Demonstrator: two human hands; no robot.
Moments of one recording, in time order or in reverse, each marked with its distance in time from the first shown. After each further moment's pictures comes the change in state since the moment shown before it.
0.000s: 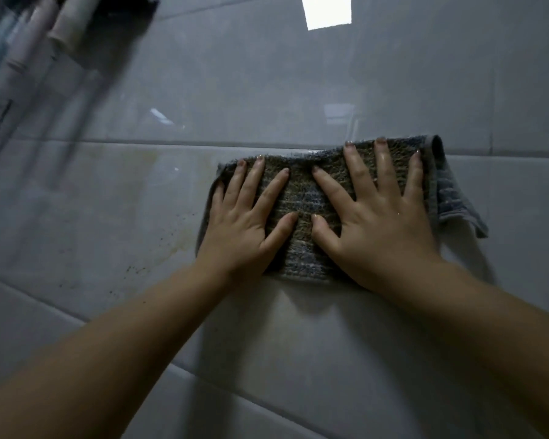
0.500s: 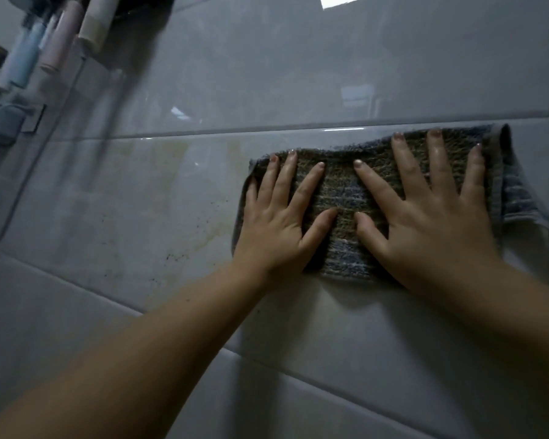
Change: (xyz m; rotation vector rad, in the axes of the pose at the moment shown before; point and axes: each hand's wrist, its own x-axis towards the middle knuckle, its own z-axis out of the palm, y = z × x) left_hand -0.018 0.000 -0.003 -0.016 -0.052 0.030; right_hand -0.027 -0.010 0.002 0.017 0.065 0.020
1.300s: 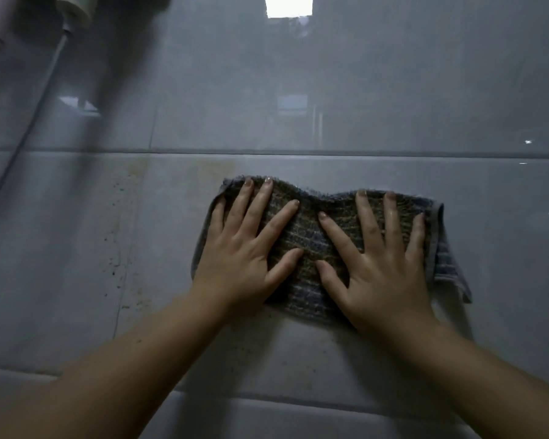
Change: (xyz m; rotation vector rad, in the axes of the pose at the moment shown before) left_hand 0.002 -0.210 -0.022 0.040 0.081 0.286; right_hand 0.042 -0.194 0.035 -0.102 -0.116 0.153
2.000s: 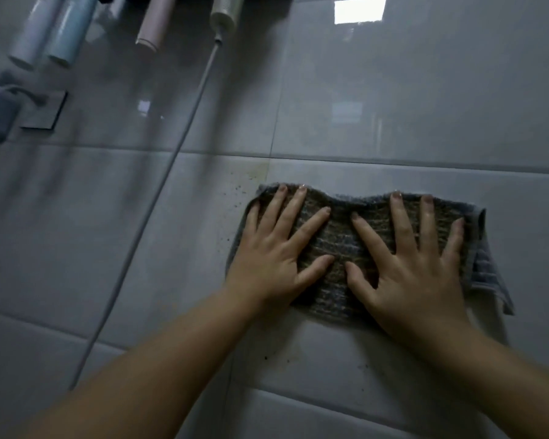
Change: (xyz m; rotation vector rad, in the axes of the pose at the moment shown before) left_hand -0.041 -0.116 -0.017 -0.005 0.005 -0.033; right_hand 0.046 -0.114 0.008 0.015 -0.049 -0.018
